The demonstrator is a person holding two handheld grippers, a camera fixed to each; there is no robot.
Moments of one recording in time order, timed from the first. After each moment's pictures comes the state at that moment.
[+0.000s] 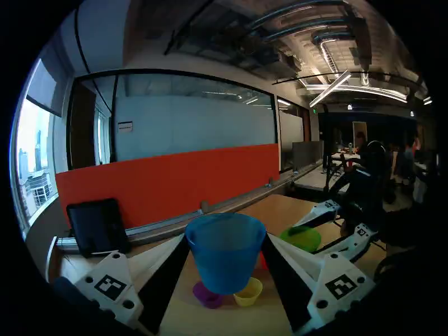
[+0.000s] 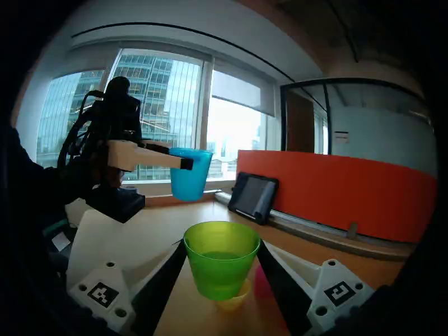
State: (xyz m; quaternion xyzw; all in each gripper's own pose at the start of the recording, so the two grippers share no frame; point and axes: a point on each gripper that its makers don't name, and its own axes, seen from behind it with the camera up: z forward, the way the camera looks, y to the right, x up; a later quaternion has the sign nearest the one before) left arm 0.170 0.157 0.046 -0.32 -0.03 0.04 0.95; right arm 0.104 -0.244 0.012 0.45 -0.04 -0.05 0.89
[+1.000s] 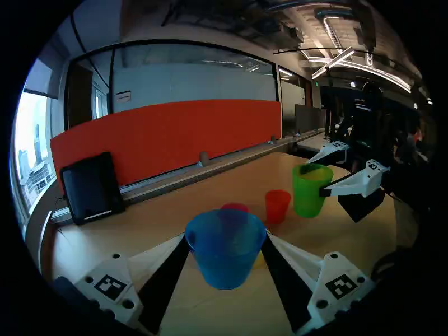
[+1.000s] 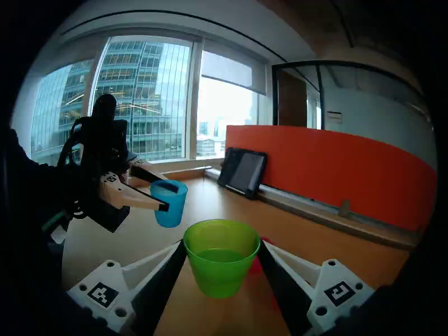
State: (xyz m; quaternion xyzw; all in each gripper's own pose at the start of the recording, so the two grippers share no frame) left arm 0.040 0.152 0.057 -0.31 -0.12 0.08 0.94; right arm 0.058 -0.206 0.023 0.43 -0.10 -0.07 0.90
